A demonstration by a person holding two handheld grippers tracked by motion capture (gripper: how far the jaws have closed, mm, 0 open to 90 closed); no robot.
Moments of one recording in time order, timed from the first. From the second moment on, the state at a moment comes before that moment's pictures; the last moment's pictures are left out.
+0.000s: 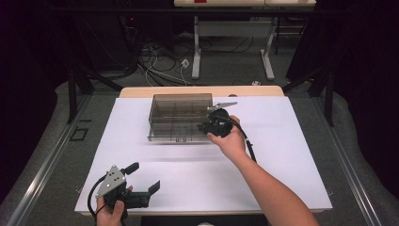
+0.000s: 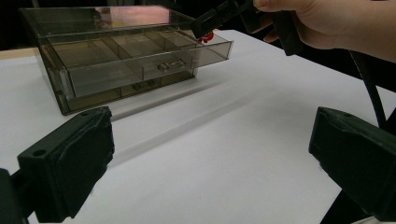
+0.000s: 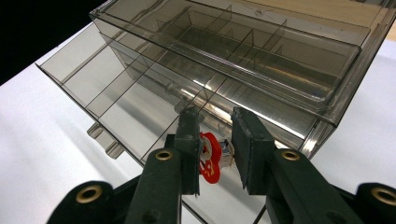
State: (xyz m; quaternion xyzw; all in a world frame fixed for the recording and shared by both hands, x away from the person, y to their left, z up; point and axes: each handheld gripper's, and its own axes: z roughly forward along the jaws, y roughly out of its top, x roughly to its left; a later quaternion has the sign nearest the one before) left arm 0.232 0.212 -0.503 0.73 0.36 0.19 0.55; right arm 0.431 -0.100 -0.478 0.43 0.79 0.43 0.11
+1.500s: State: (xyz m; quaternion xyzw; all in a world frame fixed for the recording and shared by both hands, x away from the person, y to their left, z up) left arm 0.232 0.212 -0.504 0.73 0.36 0.19 0.55; right arm 0.419 -0.104 -0.463 0.39 0.77 0.49 0.13
